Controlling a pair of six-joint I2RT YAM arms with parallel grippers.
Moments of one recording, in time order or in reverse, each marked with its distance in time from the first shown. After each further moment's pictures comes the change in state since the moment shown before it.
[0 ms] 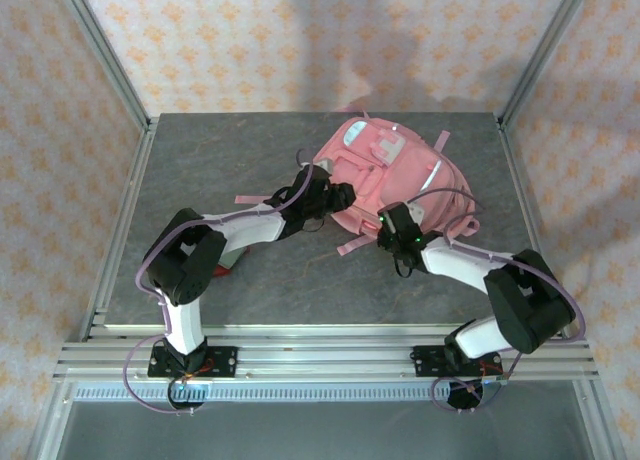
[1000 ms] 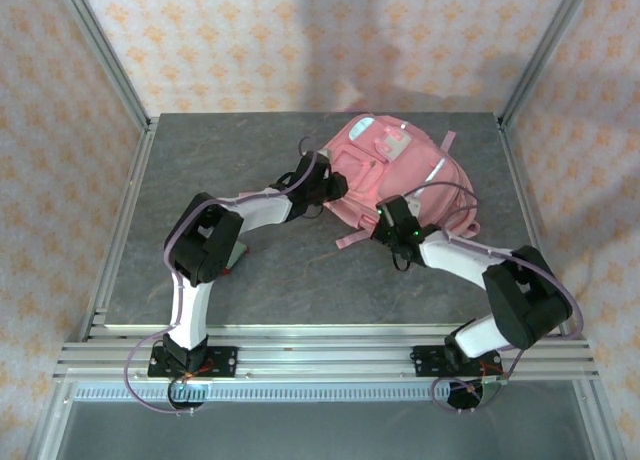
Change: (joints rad) left arm 0.085 0.197 0.185 -0.074 0.024 0.092; right arm -0.005 0.031 0.101 -0.079 -0.056 -0.033
